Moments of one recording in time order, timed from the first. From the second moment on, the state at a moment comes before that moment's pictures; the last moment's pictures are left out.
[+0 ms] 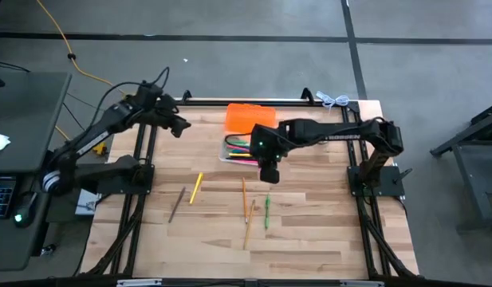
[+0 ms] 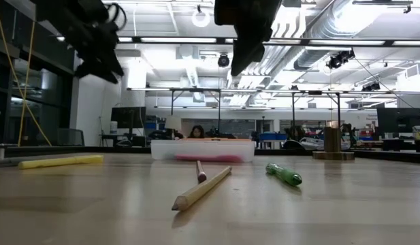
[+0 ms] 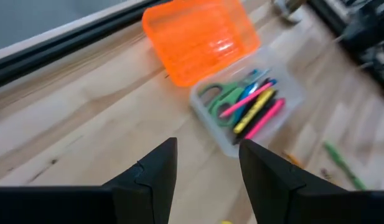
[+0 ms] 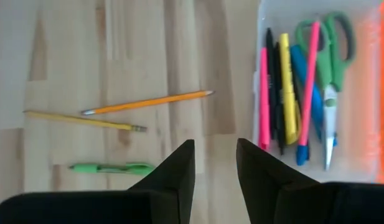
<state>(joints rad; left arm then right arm) 0.89 0.89 0.83 -0.73 0.36 -0.15 -0.08 1.74 1.56 -0.90 -0.11 0.07</state>
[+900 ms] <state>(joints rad) 0.13 0.61 0.83 -0.64 -0.15 -0.53 0.19 1.74 1.56 -1.00 -0.01 0.52</state>
